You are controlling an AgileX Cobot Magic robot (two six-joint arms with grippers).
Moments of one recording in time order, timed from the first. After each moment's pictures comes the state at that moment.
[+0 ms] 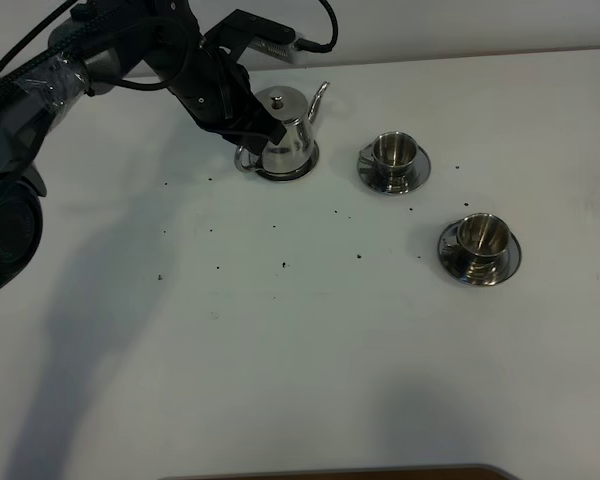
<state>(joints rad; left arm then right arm) -0.31 2.37 -2.07 -0.21 0.98 0.43 -0.02 -0.01 -0.52 0.08 1.11 -0.03</state>
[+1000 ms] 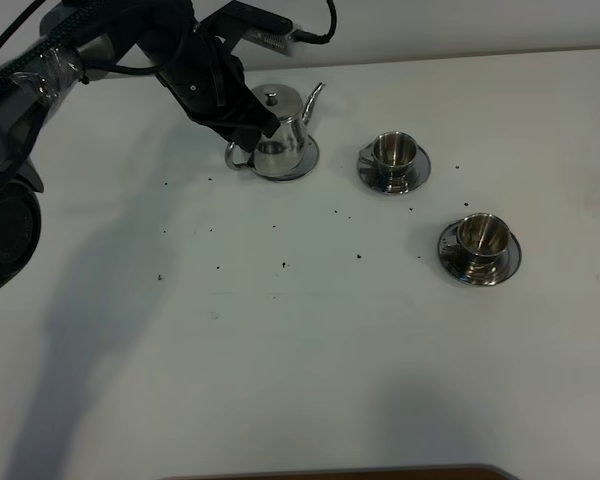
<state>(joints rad) -0.31 2.36 -2.14 -0.18 1.10 0.40 -0.02 -0.01 -0.52 0.08 1.11 -0.03</state>
